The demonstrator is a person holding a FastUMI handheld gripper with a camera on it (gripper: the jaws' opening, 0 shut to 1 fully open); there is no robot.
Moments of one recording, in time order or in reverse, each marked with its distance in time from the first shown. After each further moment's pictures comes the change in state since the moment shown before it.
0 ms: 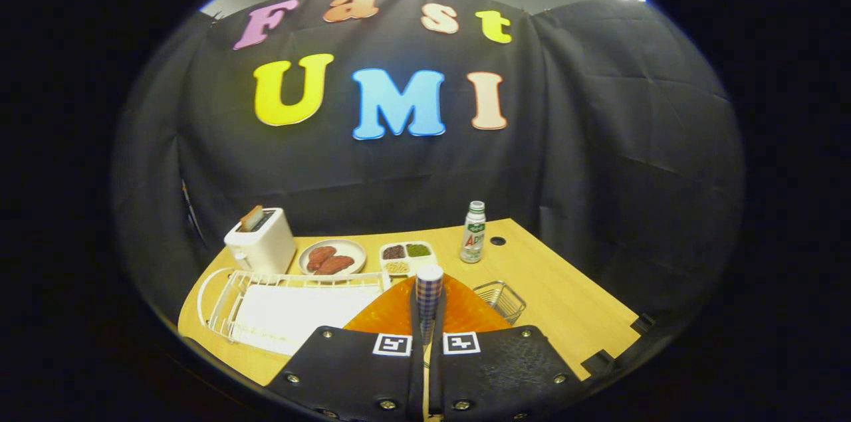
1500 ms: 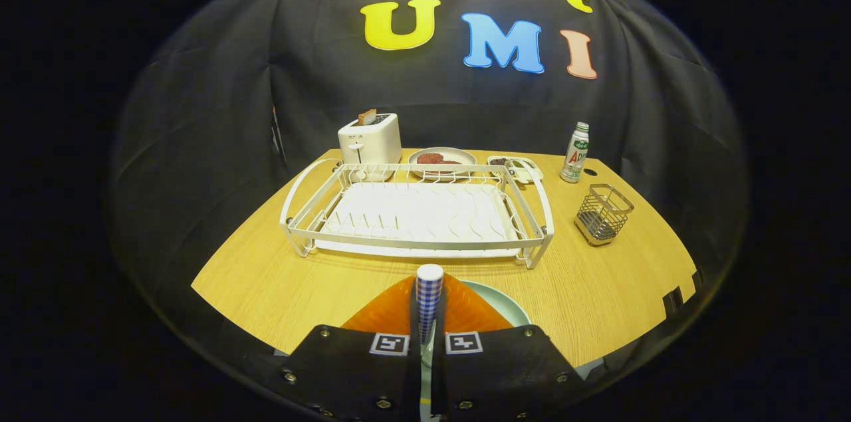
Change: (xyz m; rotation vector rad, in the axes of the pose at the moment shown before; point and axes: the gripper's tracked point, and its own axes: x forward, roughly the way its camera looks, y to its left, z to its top) arm -0.073 0.134 -0.173 -0.070 0.224 0.263
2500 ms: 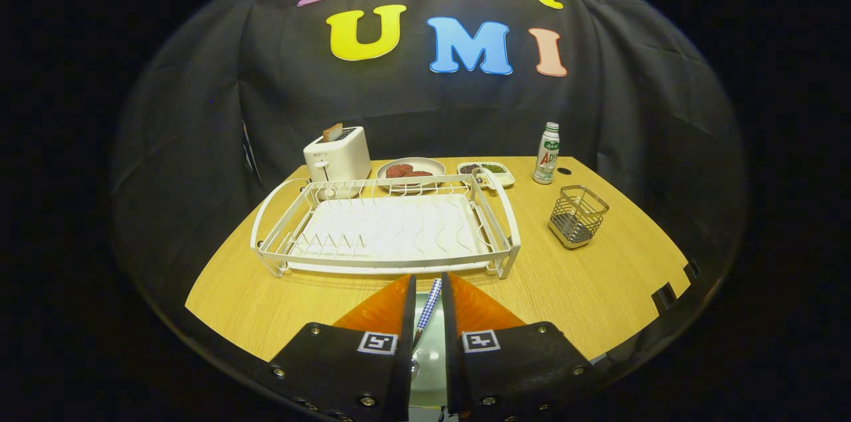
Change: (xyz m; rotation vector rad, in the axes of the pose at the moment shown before) arm 0.006 -0.036 0.031 0.058 -0.046 -0.092
